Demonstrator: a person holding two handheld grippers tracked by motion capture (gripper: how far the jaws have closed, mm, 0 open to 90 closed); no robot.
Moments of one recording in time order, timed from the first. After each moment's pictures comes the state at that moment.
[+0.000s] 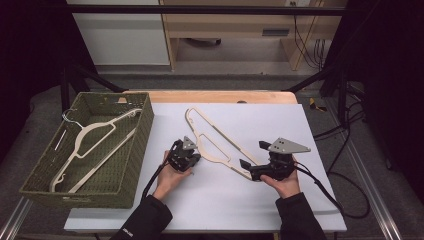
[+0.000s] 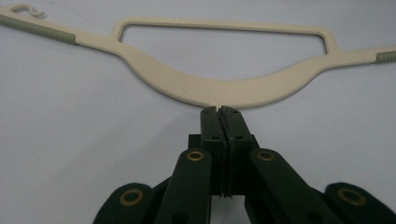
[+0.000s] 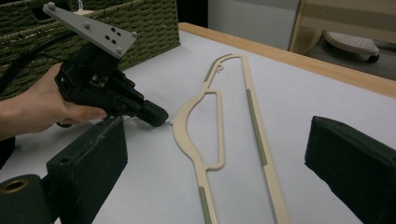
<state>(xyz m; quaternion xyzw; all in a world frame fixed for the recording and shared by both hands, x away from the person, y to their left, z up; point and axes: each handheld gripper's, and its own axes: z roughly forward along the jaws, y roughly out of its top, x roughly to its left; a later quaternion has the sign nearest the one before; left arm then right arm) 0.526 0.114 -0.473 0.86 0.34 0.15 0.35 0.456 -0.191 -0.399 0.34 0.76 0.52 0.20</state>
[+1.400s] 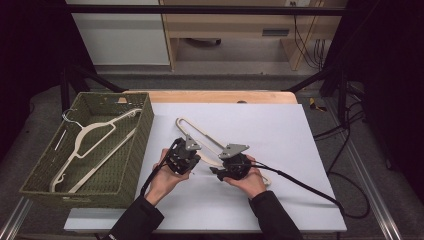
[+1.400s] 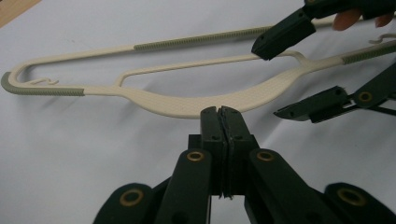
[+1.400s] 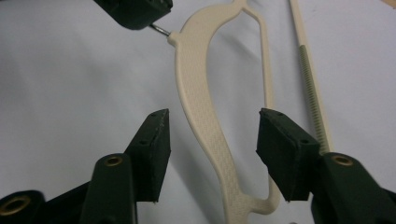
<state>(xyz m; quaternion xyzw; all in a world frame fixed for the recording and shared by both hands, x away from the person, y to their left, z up) 0.485 0.102 -0.406 0.88 0.32 0.17 0.31 0.491 -0.094 -0.455 0.26 0.87 0.39 0.17</state>
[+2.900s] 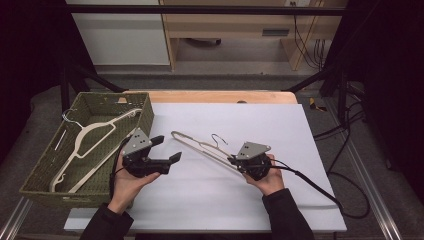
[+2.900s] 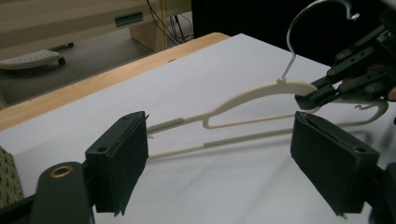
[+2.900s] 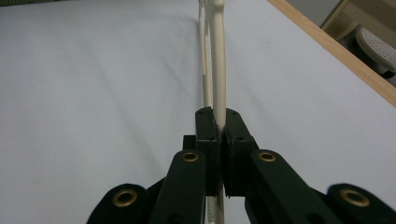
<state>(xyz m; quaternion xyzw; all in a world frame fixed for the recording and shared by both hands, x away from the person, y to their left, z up) 0.446 0.195 -0.359 0.78 0.31 0.20 0.51 0.466 -0.137 -0.408 0.22 0.87 0.39 0.22</state>
